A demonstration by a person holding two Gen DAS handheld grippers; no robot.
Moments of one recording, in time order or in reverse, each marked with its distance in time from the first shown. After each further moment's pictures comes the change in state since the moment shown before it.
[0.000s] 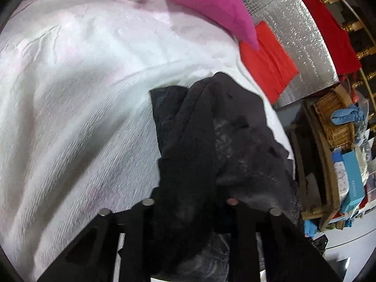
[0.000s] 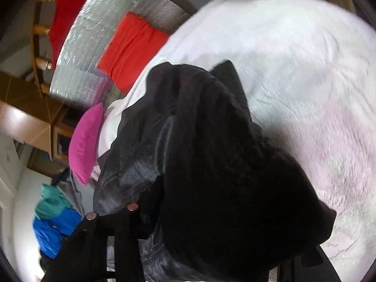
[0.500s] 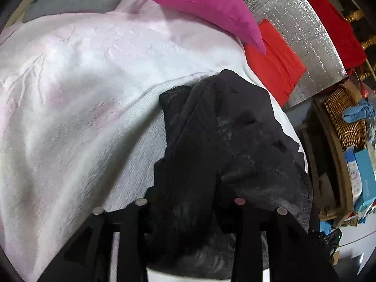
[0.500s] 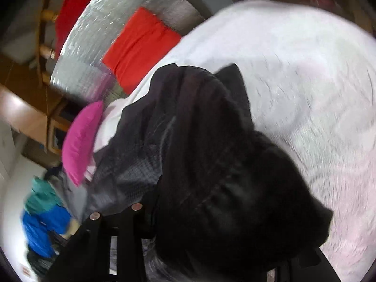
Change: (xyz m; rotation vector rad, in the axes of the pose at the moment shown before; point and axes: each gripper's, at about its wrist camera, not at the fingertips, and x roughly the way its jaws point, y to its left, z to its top) left arm 0.014 -0.006 0.032 0.061 -0.006 0.115; right arm 0.027 0.015 0.024 -0.030 -0.004 0.007
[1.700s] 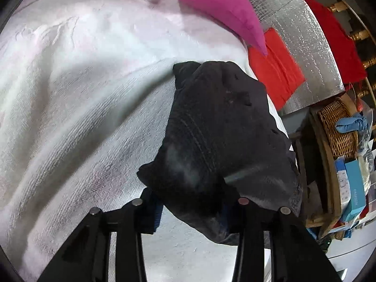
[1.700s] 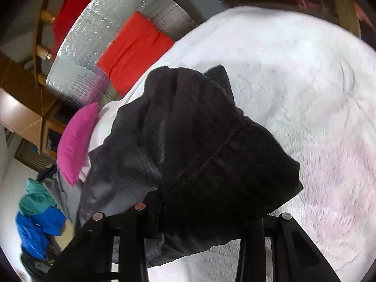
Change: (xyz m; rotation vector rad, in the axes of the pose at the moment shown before) left arm -0.012 0.004 -0.045 -0.117 -0.019 -0.066; right arm -0.017 0.005 -0.013 -0.001 -0.036 -0.053
